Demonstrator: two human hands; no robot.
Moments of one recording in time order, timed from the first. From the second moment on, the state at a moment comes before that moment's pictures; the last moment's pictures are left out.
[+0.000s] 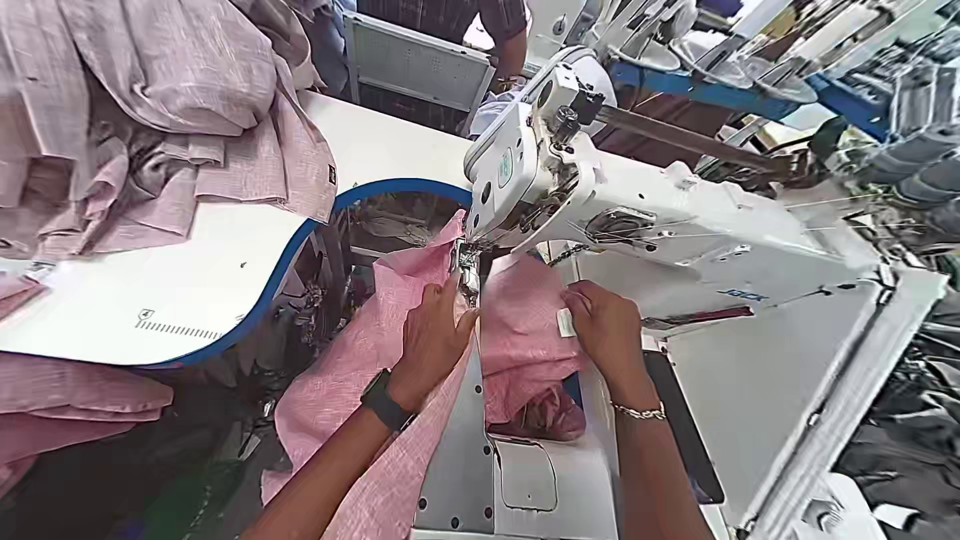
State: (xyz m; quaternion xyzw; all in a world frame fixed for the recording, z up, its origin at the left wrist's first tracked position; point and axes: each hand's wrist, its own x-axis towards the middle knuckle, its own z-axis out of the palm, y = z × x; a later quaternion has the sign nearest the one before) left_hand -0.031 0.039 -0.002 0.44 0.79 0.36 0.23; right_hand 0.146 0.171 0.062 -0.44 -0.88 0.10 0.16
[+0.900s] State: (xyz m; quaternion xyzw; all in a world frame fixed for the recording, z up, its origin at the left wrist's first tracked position) left_hand -0.030 0.029 -0.026 0.57 0.67 0.47 0.05; right_hand 0.086 0.125 -0.002 -0.22 -0.83 0.44 0.27
